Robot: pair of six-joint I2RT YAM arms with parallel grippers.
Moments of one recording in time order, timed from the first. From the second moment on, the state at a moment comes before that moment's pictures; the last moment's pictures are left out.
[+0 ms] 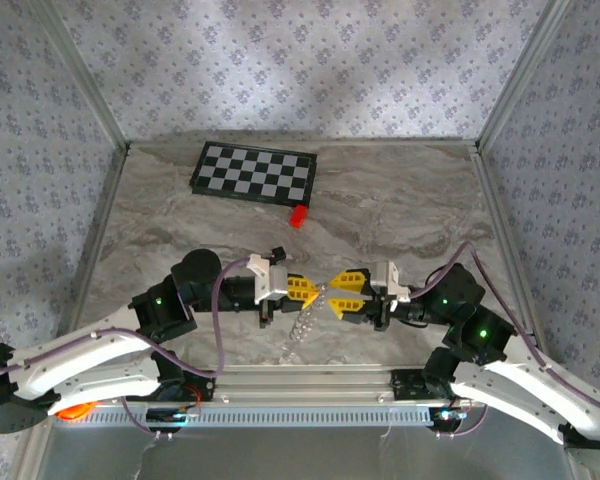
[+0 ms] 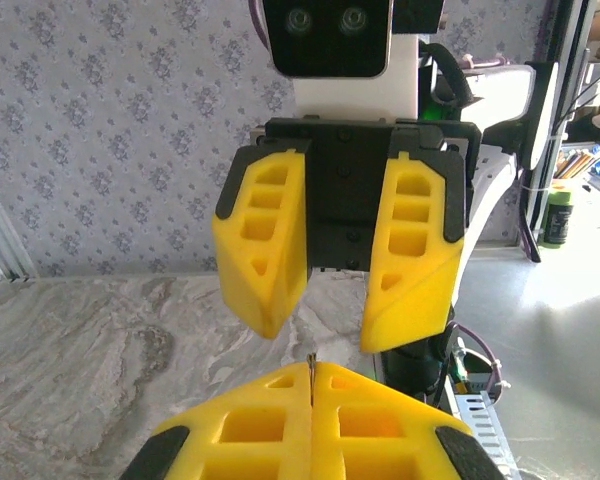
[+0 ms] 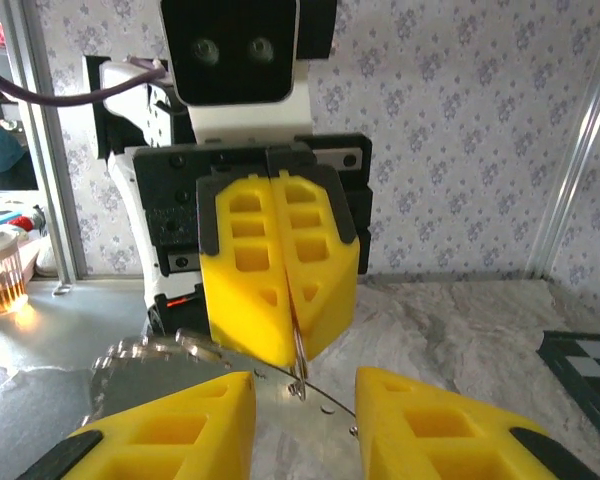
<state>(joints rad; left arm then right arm) -1.13 0.86 0.82 -0.01 0.41 0.09 0.94 0.54 0.66 -0.05 -0.49 -0.06</state>
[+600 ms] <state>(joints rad) -1.13 0.88 0.82 -0.01 0.41 0.09 0.94 0.59 0.66 -0.05 -0.49 -0.06</state>
